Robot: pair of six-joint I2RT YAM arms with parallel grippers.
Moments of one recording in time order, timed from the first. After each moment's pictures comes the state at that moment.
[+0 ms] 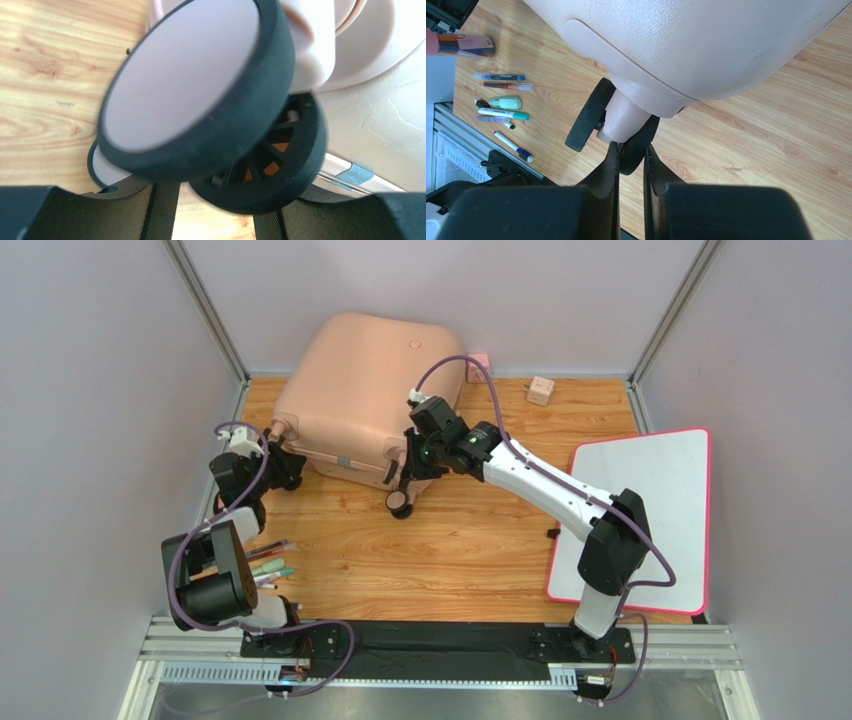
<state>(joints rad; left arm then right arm) 0.34 1.42 0.53 0.55 0.56 -0.36 0.83 1.78 1.65 -0.68 0.01 0.57</state>
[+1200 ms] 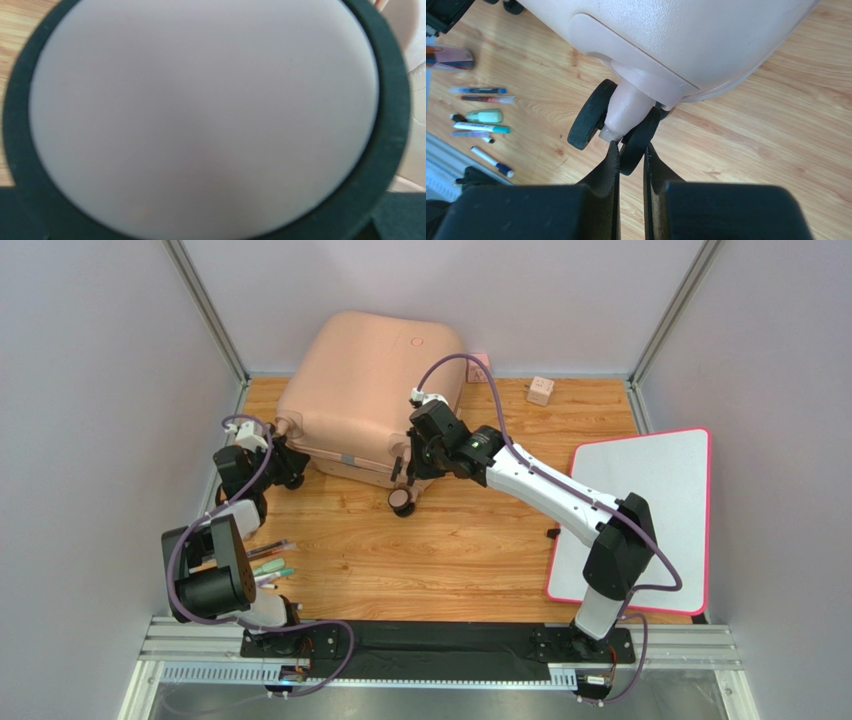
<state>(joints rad) 0.31 1.47 0.61 0.49 0.60 -0.32 0.84 1.75 1.63 -0.66 0.11 0.54</state>
